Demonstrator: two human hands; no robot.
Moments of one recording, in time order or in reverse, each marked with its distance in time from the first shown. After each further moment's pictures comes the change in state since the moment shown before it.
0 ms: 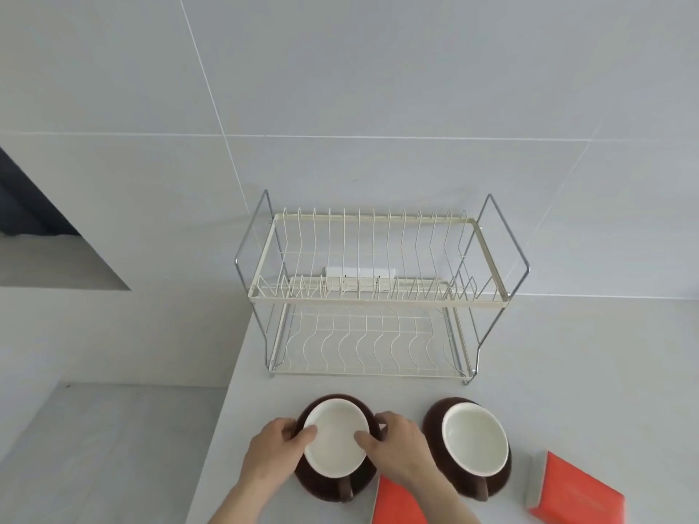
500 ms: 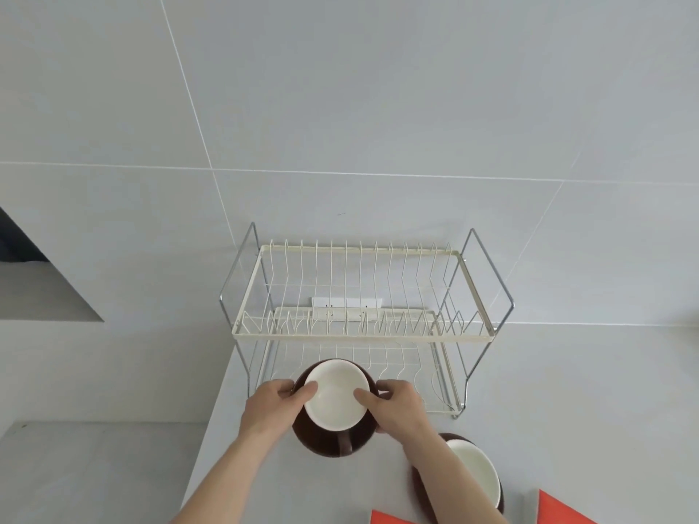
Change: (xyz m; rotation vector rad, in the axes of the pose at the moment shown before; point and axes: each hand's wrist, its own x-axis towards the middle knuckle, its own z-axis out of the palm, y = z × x) left_hand 0.044 0.088 -0.034 -0.179 0.040 0.141; right_hand 0.049 -0.051 -0.064 0.397 0.134 0.080
